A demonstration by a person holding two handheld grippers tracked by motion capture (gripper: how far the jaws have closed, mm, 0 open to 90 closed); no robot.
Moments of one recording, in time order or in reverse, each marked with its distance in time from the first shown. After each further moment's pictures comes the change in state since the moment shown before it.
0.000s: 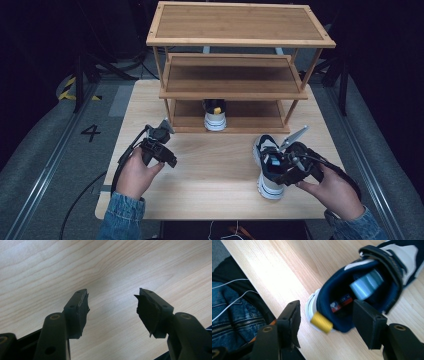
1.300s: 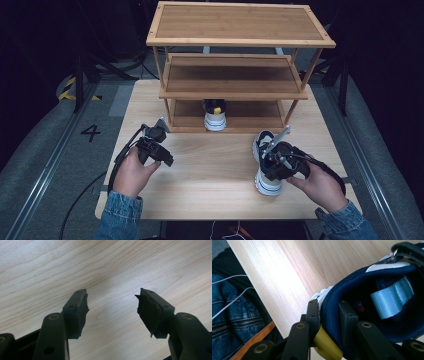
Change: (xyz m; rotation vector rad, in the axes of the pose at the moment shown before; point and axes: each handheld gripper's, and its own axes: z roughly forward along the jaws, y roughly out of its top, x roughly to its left) left arm 0.011 0.001 0.000 -0.010 0.010 -0.006; right arm 0.001 0.021 0.021 0.045 0.043 -0.104
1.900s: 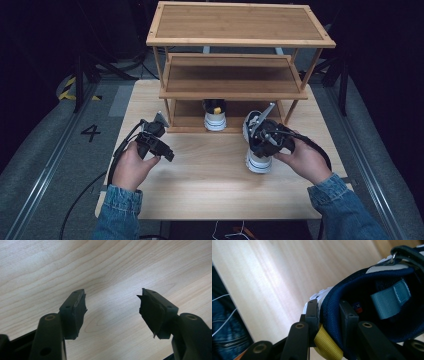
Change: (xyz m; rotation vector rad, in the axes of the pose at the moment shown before) left arm 0.007 0.011 -0.006 -0.015 -0.037 -0.003; right arm -0.027 0.062 -0.007 -0.004 -0.071 -0.090
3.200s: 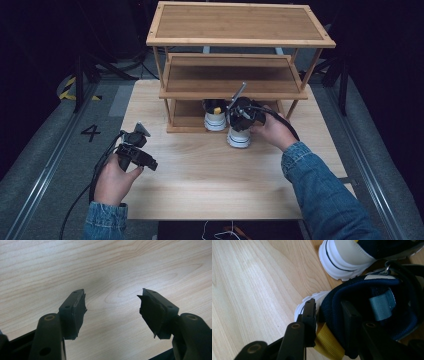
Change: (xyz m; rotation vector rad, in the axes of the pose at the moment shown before) left arm 0.027 -0.050 -0.007 -0.009 0.040 -0.102; right arm -0.066 0.075 0.051 -0.045 -0.037 -0.083
